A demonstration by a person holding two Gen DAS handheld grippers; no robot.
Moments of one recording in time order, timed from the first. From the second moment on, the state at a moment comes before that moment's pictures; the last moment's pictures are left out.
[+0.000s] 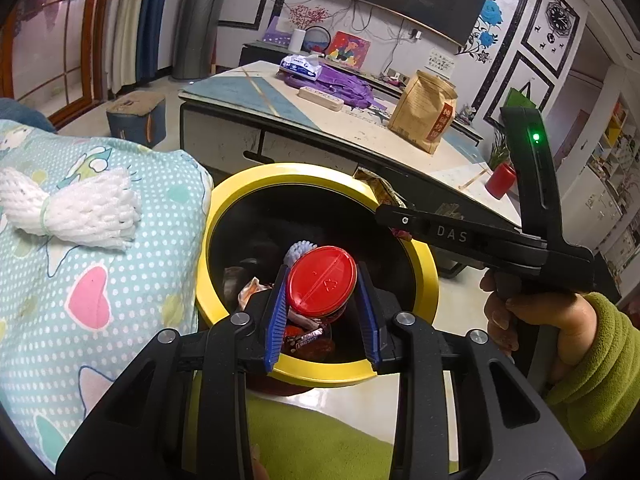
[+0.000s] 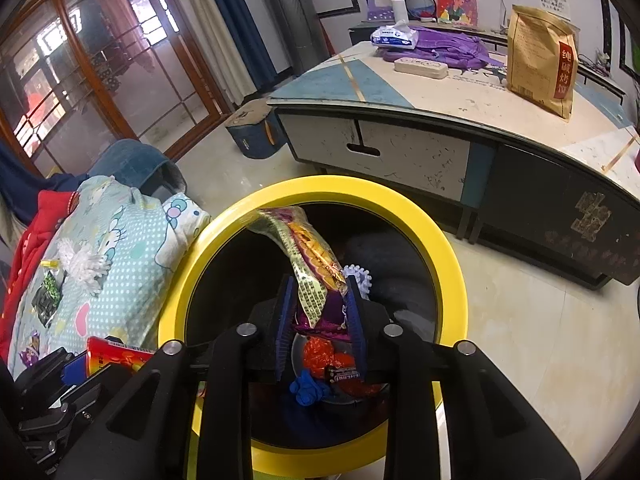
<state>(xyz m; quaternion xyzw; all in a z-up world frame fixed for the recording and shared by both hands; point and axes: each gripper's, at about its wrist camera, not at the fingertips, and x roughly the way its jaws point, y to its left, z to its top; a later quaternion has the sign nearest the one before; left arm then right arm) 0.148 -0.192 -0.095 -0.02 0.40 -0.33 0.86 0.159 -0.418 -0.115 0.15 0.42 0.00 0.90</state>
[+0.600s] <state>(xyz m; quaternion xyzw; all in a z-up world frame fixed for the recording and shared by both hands) 0.148 -0.168 -0.083 -0.03 0.37 -0.29 0.88 0.155 -0.422 -0.105 0.16 0.40 -0.01 0.90</state>
